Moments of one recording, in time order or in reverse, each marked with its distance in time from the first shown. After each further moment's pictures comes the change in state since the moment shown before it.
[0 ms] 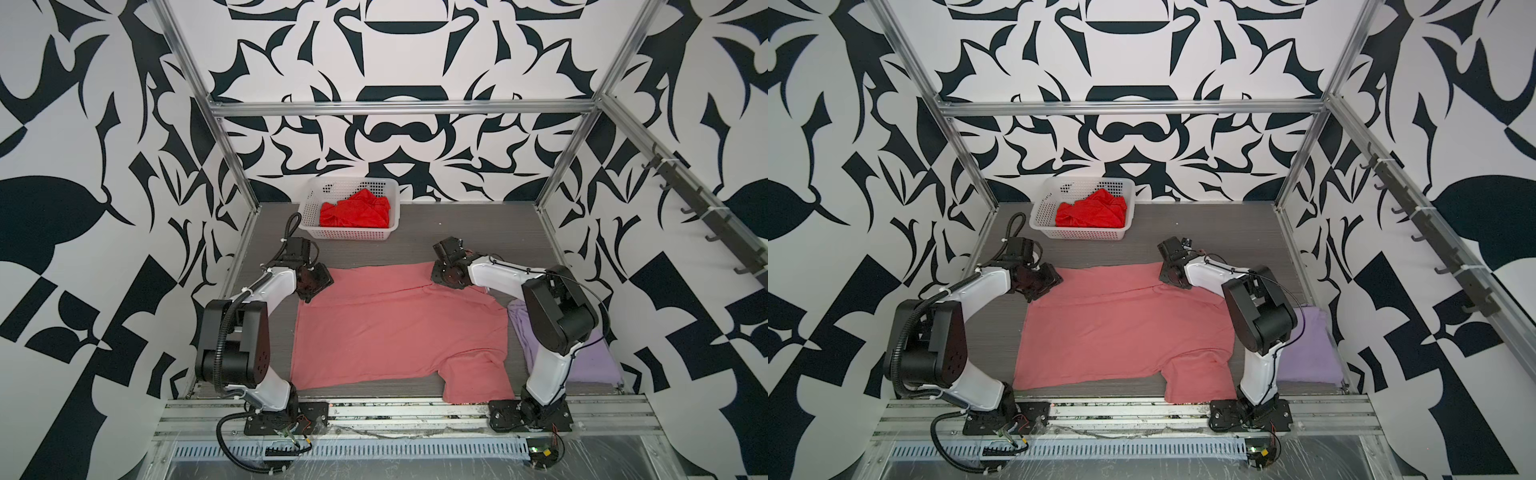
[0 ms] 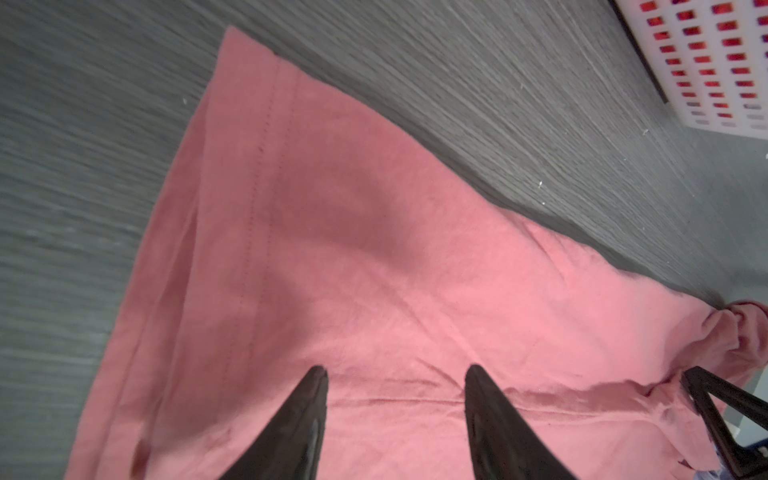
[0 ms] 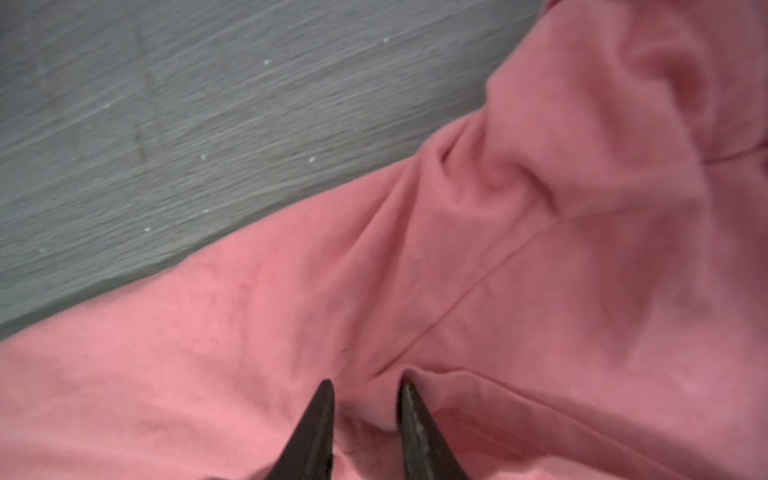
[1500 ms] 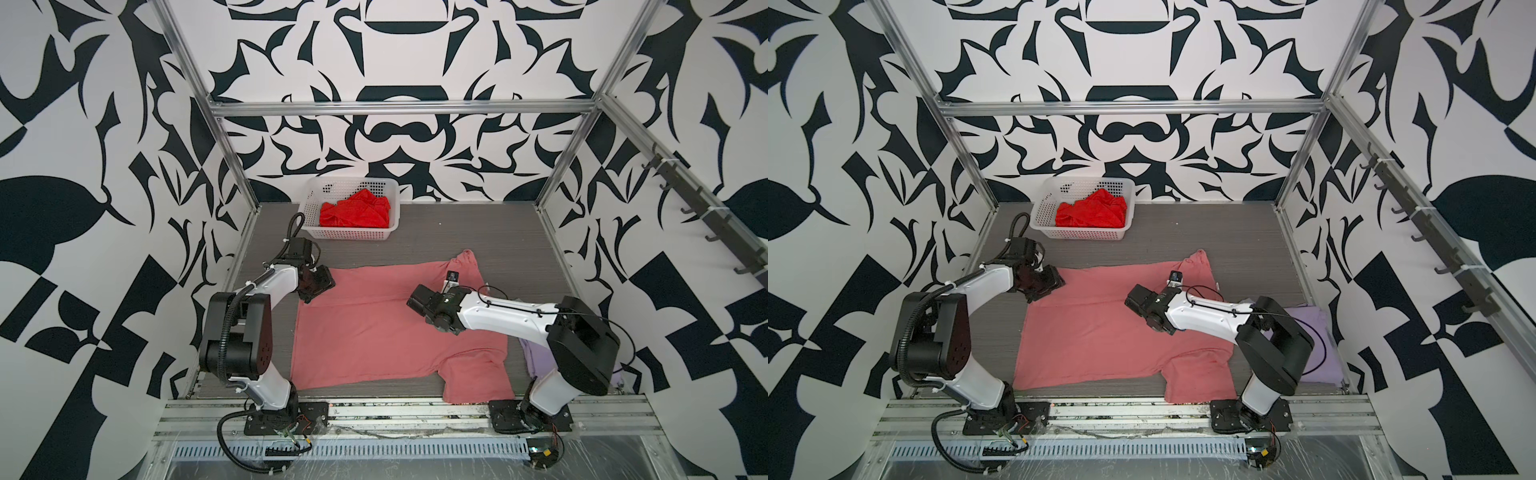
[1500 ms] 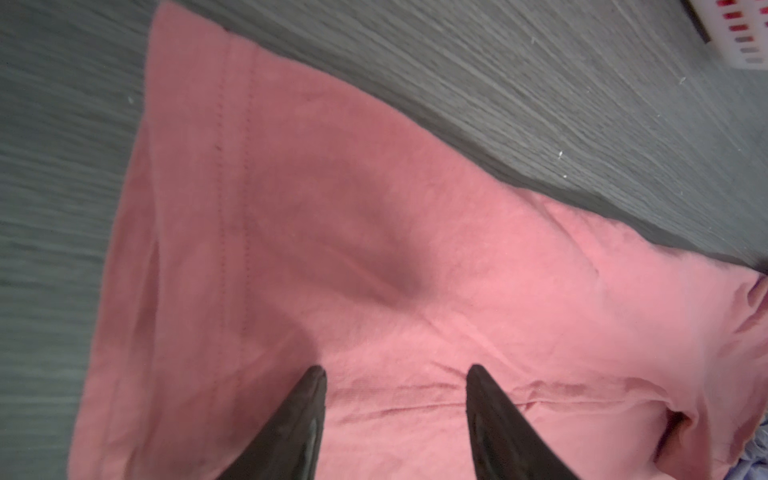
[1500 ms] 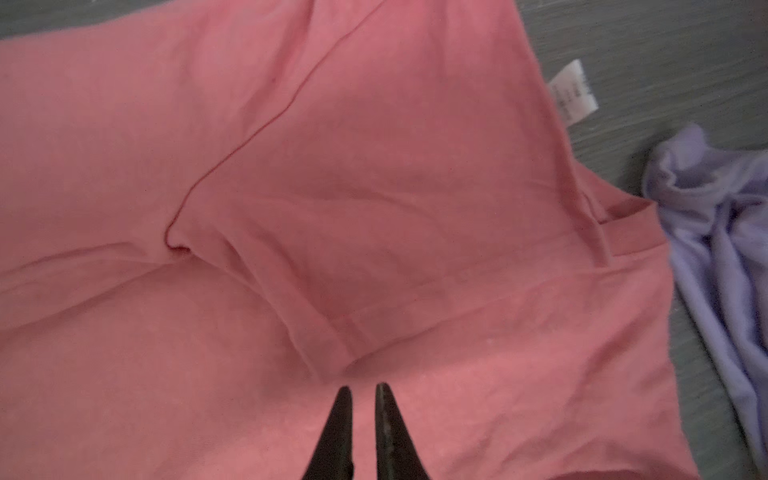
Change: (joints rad) left arm 0.000 0.051 0.019 -0.022 0.018 0.108; right arm 0.428 -0.262 -0.178 -0.382 0.371 0.414
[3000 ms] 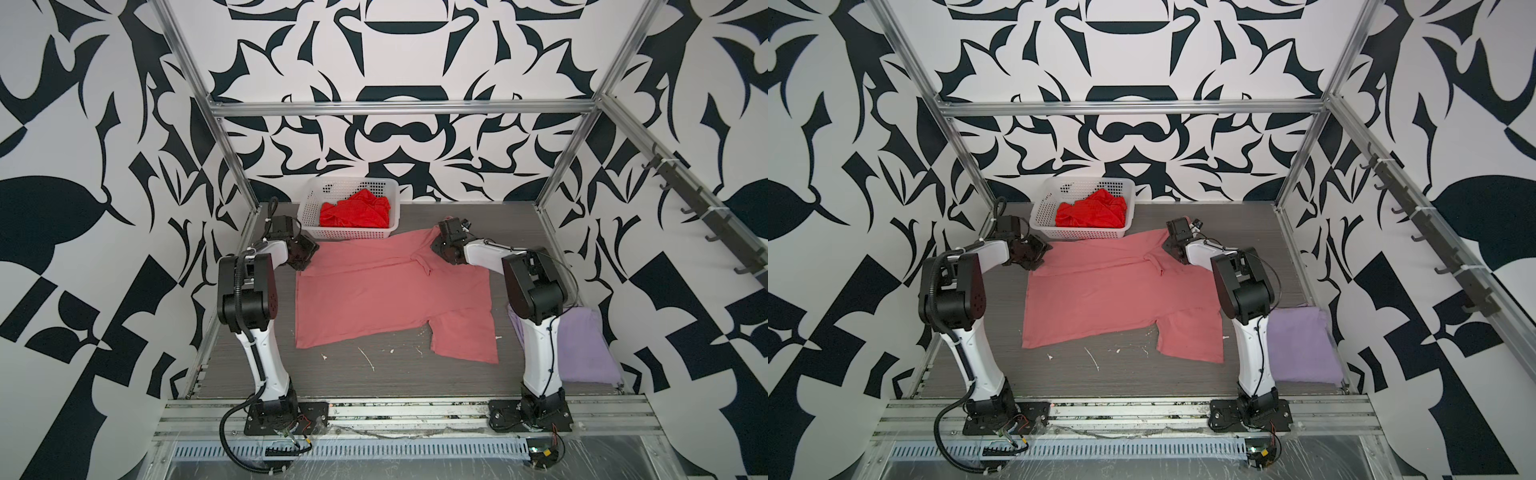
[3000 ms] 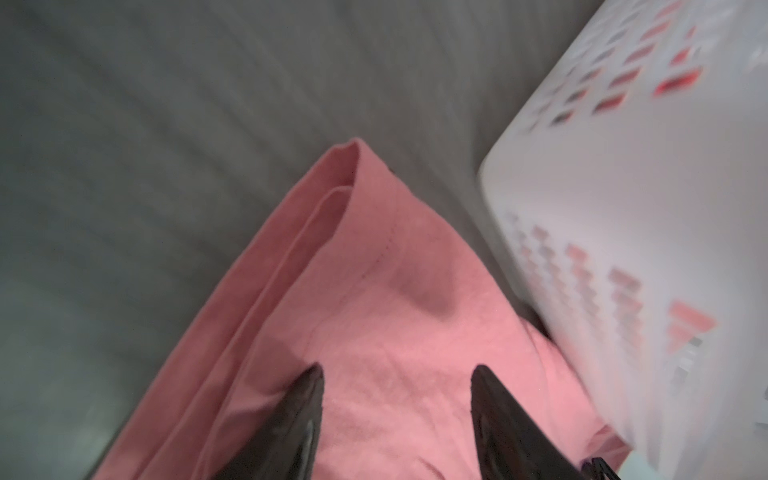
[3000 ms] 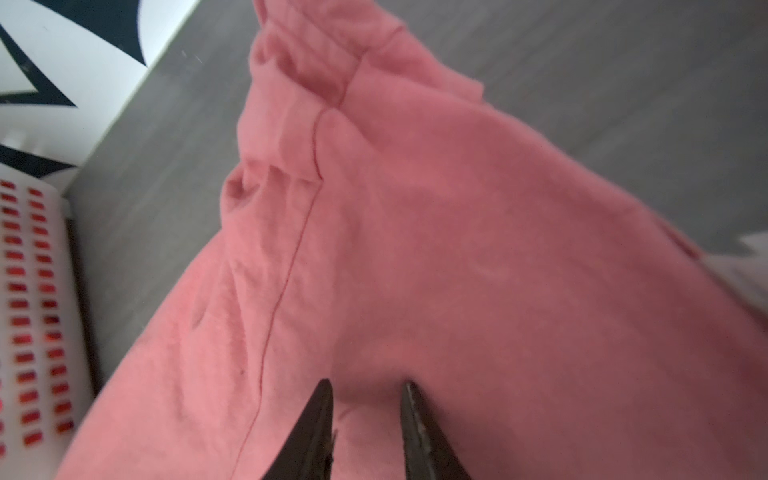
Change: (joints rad) left arm 0.176 0.419 0.398 0.211 0.066 -0.354; right arm -0.568 0.585 0.510 0.602 -0.438 -0.230
